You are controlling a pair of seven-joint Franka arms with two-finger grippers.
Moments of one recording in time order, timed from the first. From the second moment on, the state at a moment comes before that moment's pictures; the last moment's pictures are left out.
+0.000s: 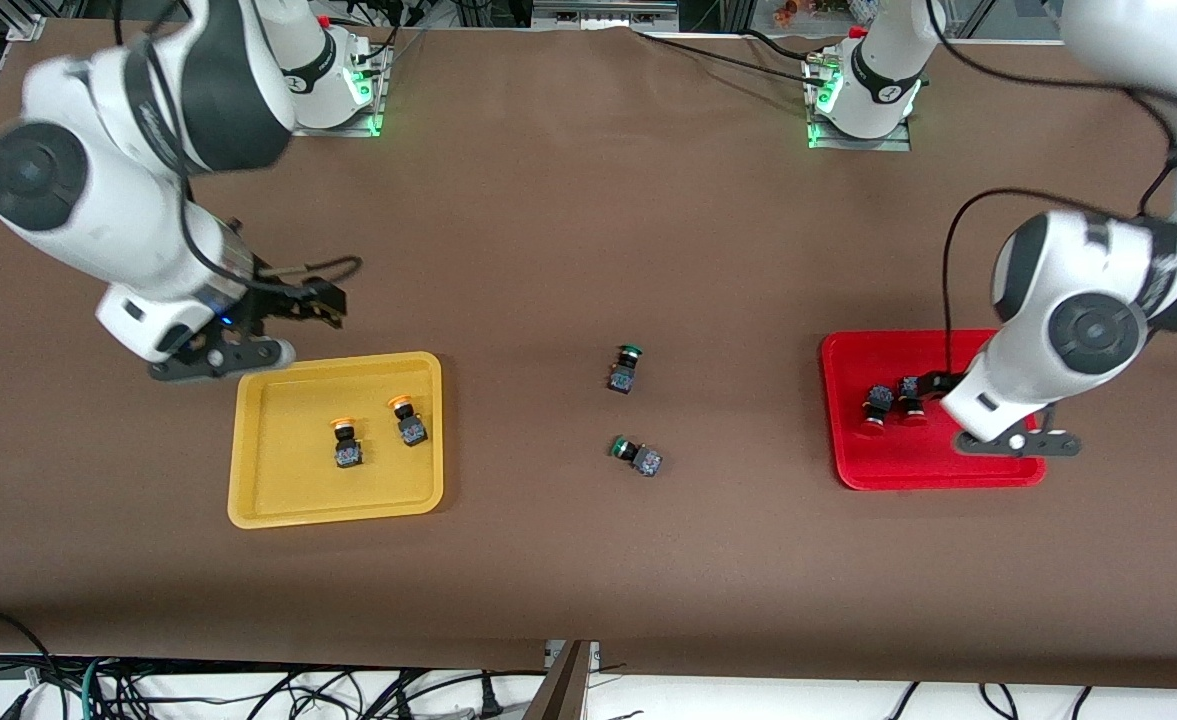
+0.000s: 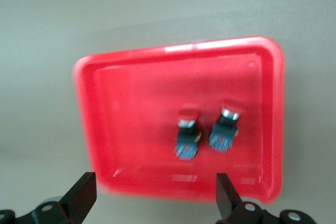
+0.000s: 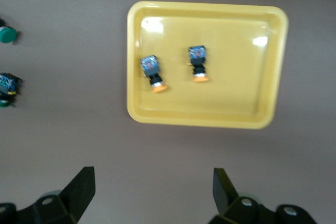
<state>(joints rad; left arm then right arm) 0.04 0.36 -0.14 -1.62 0.29 1.82 -0.17 0.69 0.28 -0.49 -1.45 0.15 1.64 0.06</state>
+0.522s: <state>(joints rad) 0.07 0.23 -0.14 -1.34 0.14 1.55 -0.11 0.41 0.12 -0.22 -1.52 0.04 1.53 0.06</state>
